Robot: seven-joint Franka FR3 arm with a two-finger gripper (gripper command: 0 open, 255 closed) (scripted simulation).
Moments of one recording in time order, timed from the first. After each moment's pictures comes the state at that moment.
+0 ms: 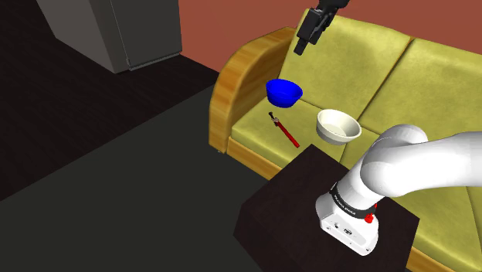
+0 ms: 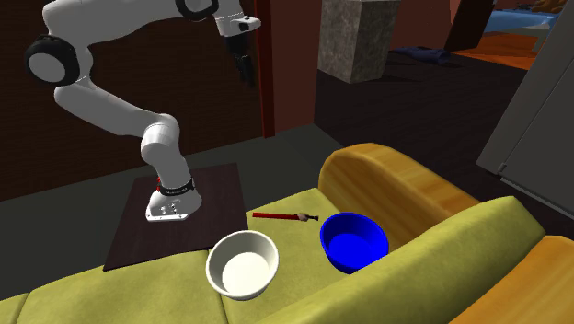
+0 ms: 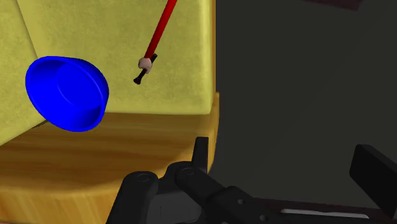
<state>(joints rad) 0.00 -0.82 0.07 -2.27 0.00 1.63 -0.11</state>
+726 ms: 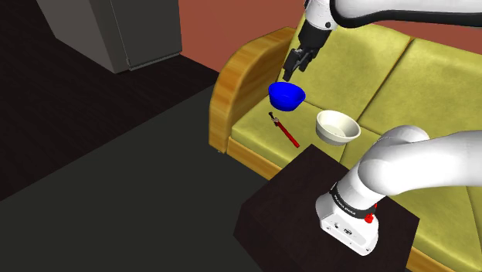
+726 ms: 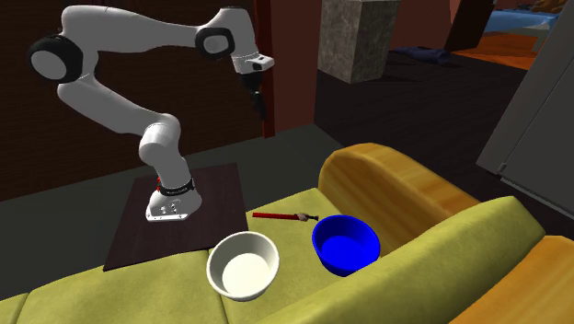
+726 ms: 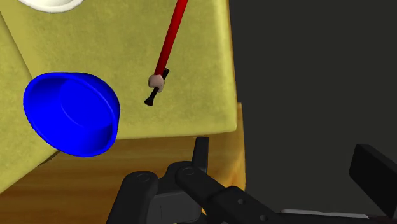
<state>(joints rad) -0.07 -0.78 0.04 -2.52 -0.04 1.90 -0.08</state>
